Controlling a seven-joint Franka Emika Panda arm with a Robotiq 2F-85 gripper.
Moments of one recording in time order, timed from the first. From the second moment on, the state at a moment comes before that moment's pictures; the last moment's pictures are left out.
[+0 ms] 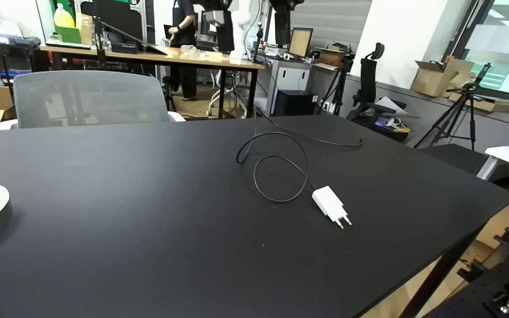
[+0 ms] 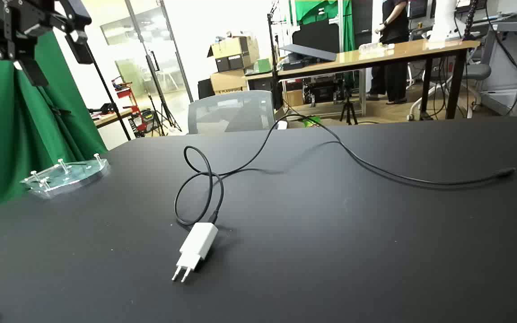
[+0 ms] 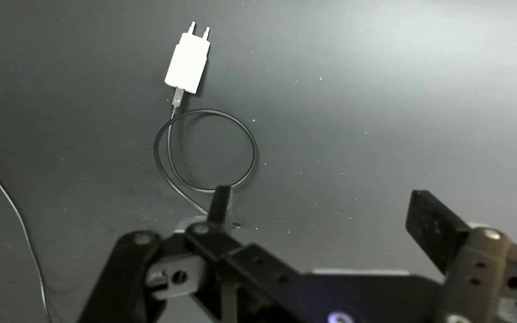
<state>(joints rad) 0.13 -0.18 0.30 -2.36 -0.10 2.05 0.16</state>
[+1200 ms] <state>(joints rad) 0.12 -0.19 0.22 -2.37 -0.09 2.12 0.16</state>
